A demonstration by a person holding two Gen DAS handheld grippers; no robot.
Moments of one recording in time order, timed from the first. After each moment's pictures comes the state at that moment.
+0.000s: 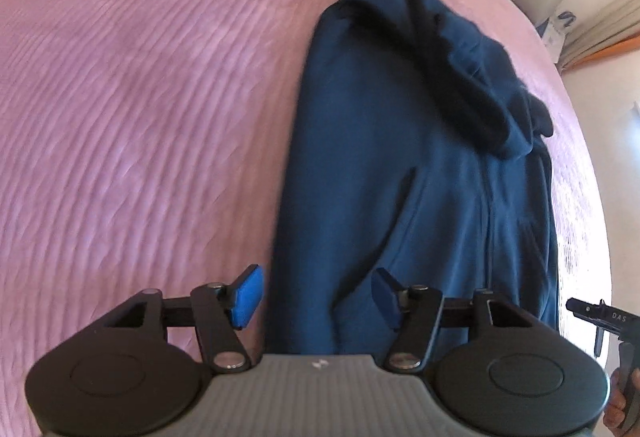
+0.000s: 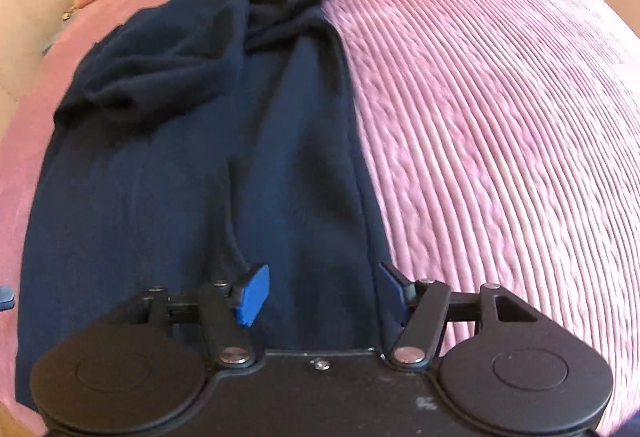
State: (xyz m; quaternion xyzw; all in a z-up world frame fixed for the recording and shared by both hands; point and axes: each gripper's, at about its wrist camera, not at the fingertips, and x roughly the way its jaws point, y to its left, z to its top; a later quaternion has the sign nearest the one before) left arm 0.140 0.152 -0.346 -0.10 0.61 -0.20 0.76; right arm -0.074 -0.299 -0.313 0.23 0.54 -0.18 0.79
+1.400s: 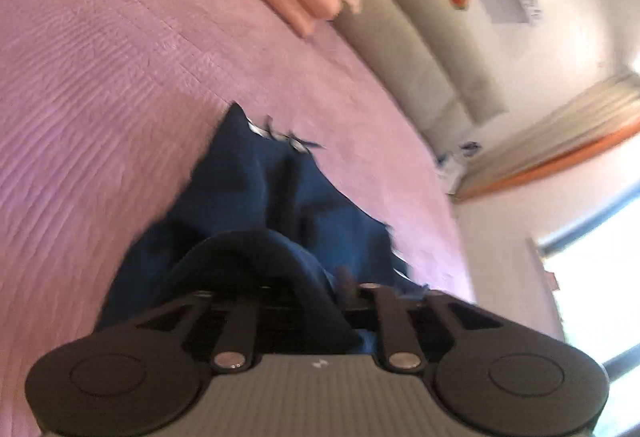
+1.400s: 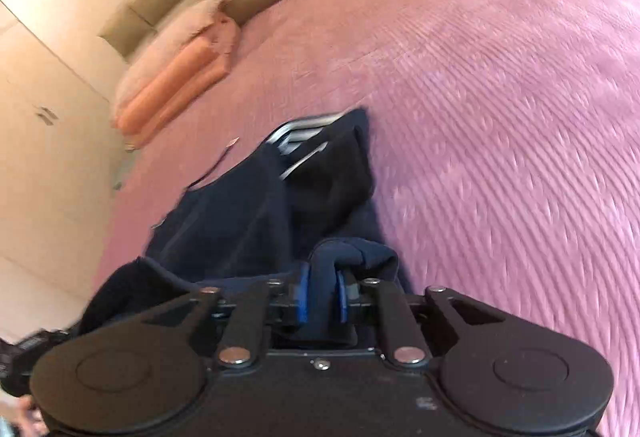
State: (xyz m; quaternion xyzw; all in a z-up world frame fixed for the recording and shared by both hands) left arm 0.314 0.049 -0.318 -0.29 0.46 -0.27 0.80; right arm 0.055 -0.446 -0.273 0.37 0.39 -0.12 0.83
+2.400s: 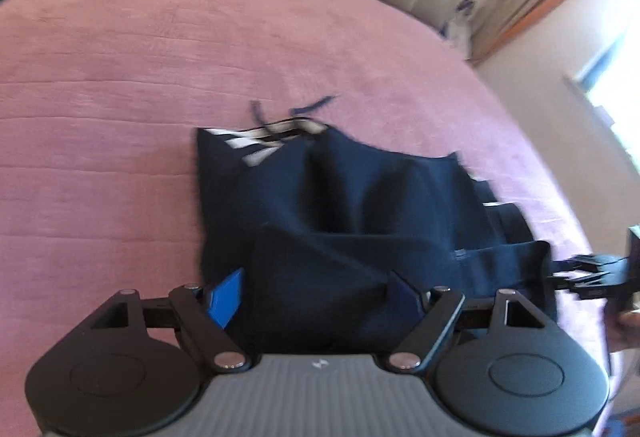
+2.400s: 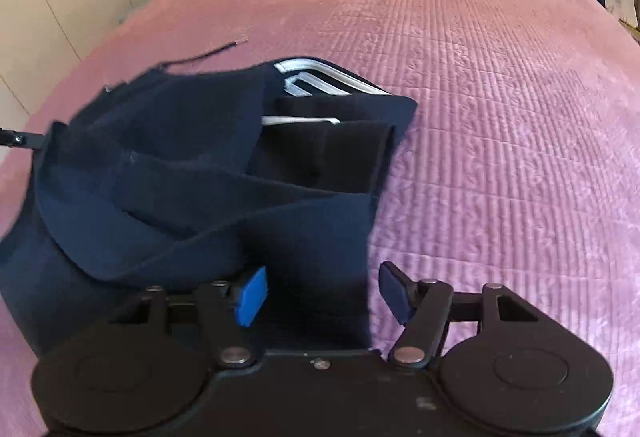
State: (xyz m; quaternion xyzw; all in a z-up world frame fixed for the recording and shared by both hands) left arm 0.414 -0.012 -0.347 -0.03 0.50 -0.38 0.78; right arm 0.139 -0.440 -0.342 0.12 0.49 -0.01 0.86
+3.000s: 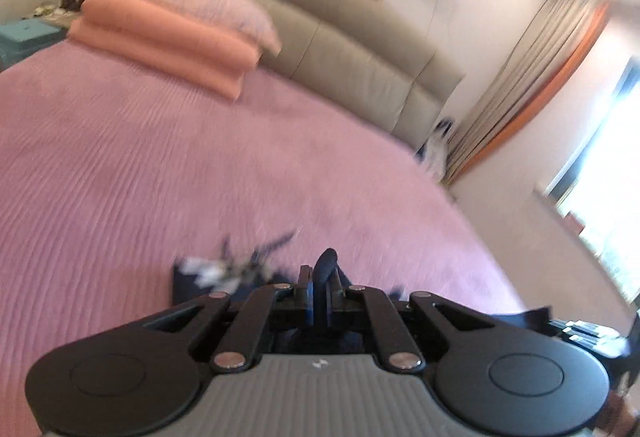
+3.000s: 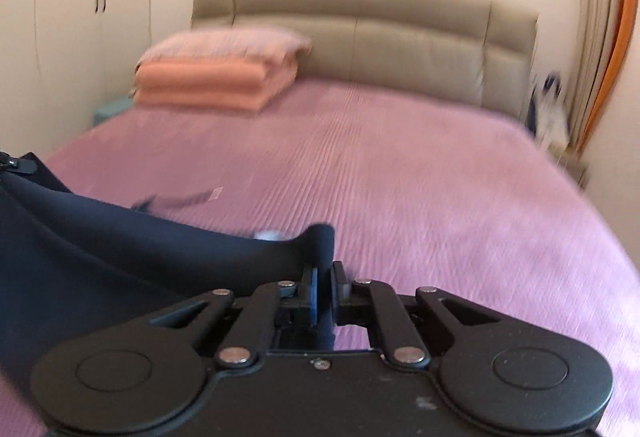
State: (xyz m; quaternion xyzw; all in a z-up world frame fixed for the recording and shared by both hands) left arm 0.411 0.004 -0.258 -0.16 0.35 -0.37 0.85; right arm 0.118 -0.421 -0.222 0.02 0.30 -0.11 0.95
